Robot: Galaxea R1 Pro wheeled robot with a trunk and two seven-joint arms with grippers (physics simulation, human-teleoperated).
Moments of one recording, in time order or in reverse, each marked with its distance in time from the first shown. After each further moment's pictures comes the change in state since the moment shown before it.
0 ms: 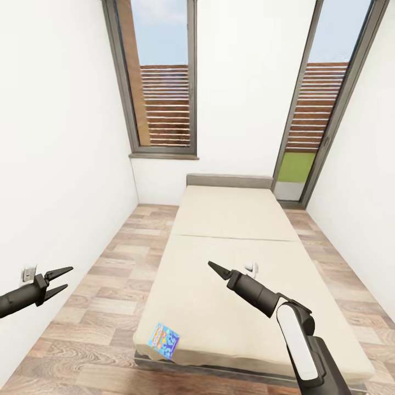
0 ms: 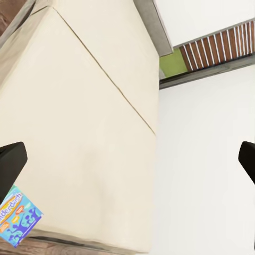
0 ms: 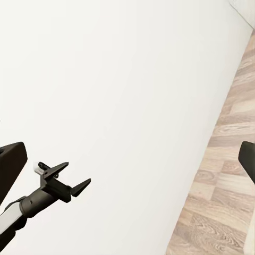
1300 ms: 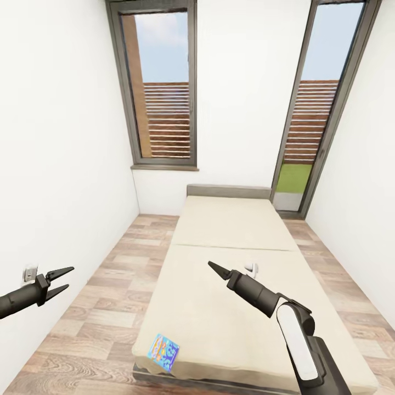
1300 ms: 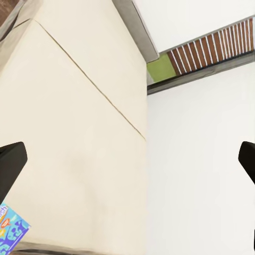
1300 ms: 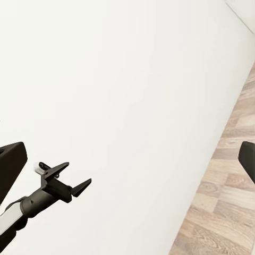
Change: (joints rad) left arm 0.000 -0.006 0.000 0.000 0.000 -0.002 0.000; right arm 0.000 0.000 0.000 0.000 0.000 0.000 0.000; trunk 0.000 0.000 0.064
